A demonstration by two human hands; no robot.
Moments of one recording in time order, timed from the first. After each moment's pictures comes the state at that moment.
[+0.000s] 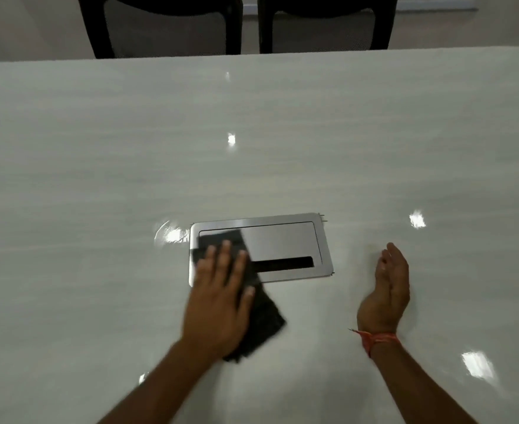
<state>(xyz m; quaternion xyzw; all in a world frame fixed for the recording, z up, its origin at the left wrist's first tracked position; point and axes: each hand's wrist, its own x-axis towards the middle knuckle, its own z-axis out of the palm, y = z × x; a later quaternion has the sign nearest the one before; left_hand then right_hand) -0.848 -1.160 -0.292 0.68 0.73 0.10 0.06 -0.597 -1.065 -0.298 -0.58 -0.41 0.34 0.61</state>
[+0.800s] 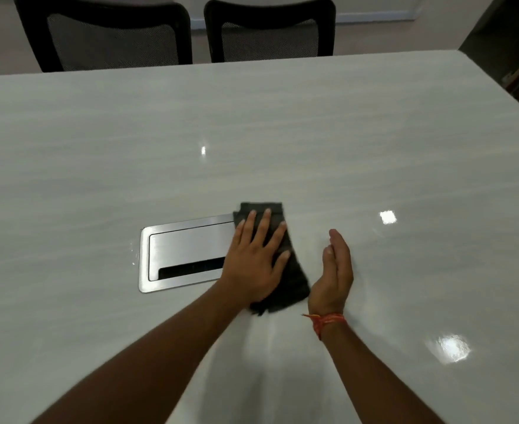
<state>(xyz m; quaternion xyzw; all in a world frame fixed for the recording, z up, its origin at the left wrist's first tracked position) -0.741 -1.053 -0.288 0.76 0.64 0.07 0.09 -0.596 -1.064 -0.292 -0.56 -0.38 0.39 0.62</state>
